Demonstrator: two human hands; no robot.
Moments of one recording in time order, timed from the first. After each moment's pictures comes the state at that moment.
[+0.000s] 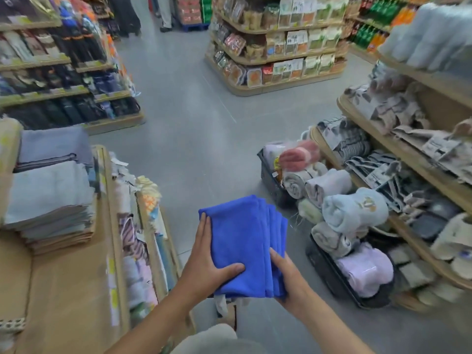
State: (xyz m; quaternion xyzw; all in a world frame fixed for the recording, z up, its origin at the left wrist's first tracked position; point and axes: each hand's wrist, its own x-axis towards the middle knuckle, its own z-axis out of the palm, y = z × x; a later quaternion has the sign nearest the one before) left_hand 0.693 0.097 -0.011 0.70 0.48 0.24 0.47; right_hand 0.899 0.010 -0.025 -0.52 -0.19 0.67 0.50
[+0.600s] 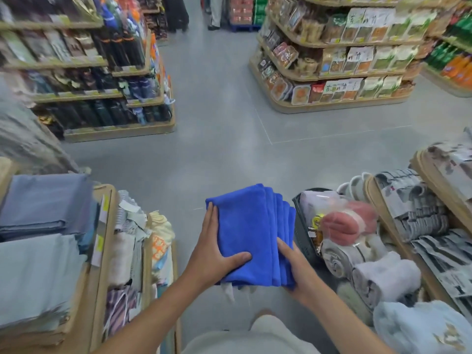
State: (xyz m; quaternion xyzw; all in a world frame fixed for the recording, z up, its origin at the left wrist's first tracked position) left_hand 0.747 0.457 -0.010 0.66 0.53 0.30 0.44; right_hand 0.969 0.408 -0.015 -0.51 -0.25 0.70 0.44
